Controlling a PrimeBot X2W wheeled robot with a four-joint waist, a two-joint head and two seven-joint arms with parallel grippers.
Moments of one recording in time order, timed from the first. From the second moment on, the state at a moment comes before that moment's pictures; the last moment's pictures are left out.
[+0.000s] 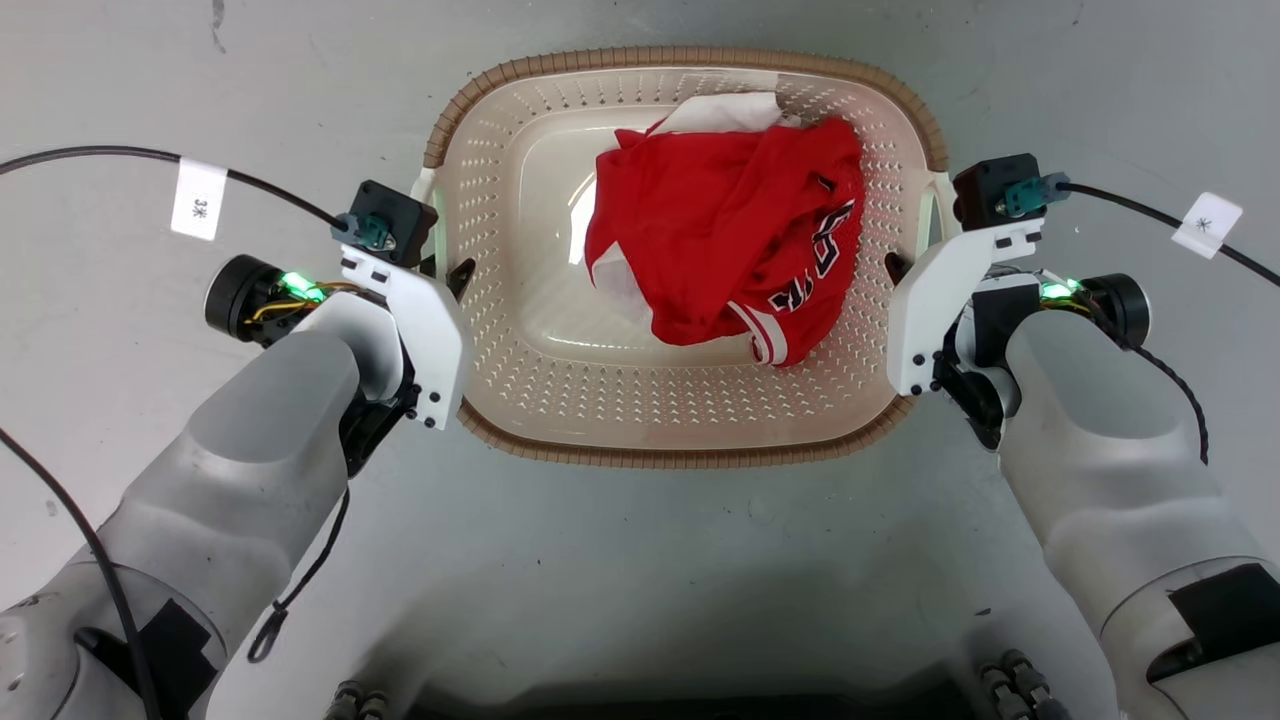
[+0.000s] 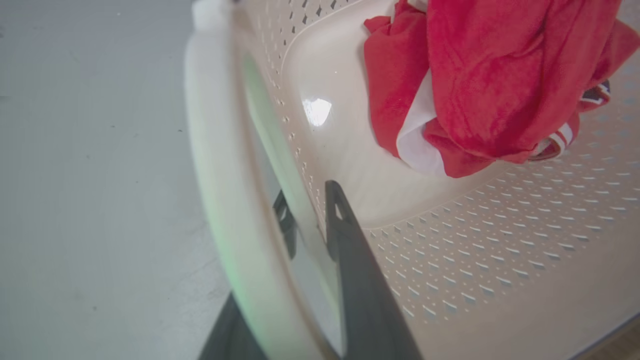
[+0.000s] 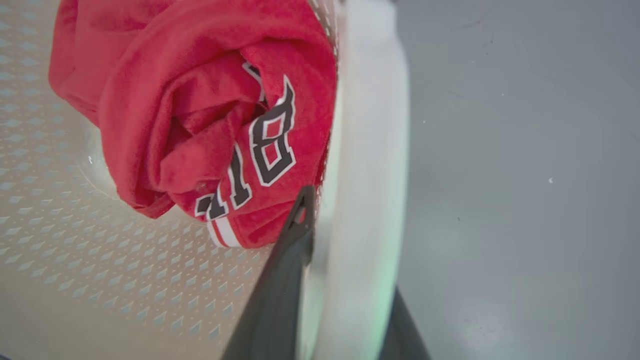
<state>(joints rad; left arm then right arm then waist) -1.04 0.36 -1.12 0.98 -0.88 -0.13 -0.02 -1.00 -0.05 0.29 1.22 0.28 0.13 0.10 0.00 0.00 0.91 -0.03</state>
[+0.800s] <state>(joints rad) -1.00 0.46 -1.27 0.82 -1.11 -0.13 0.22 -0.98 -0.05 0.42 1.26 0.37 0.13 0.38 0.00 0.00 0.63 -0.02</state>
